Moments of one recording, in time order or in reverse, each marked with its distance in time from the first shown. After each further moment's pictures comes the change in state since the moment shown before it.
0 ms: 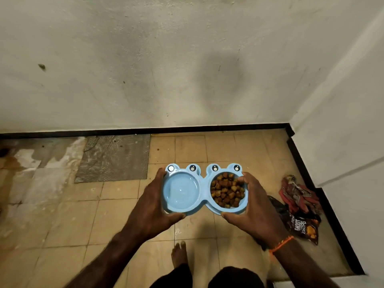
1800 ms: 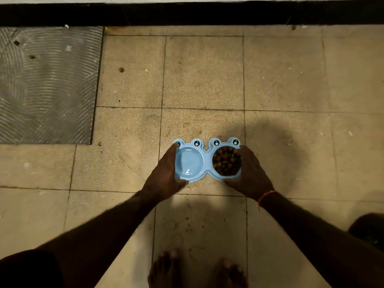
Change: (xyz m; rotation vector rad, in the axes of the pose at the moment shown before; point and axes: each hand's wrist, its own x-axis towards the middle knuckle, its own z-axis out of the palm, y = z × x) left_hand 0.333 -0.629 0.496 0.045 -0.263 -0.251; right_hand 0.337 0.608 0.532 -0.142 -0.390 0.198
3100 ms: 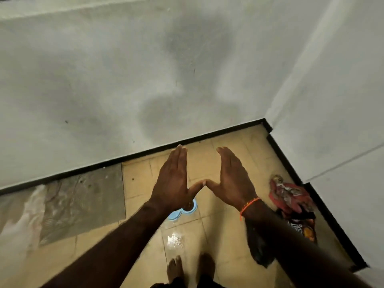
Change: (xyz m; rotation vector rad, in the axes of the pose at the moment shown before) left_hand -0.289 0.644 -0.380 0.423 0.223 0.503; right_hand -0.411 -0.396 -0.557 -0.134 0.534 -0.006
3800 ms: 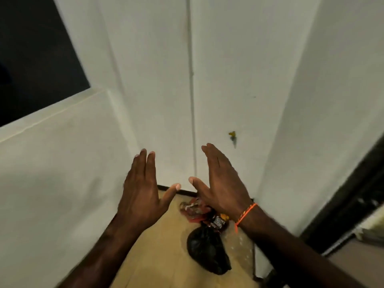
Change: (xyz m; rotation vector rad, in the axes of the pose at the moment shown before) left_hand 0.011 0.251 -0.121 -0.148 -0.011 0.851; right_hand -0.239 -0.039 -0.229 -0.193 0.760 0.591
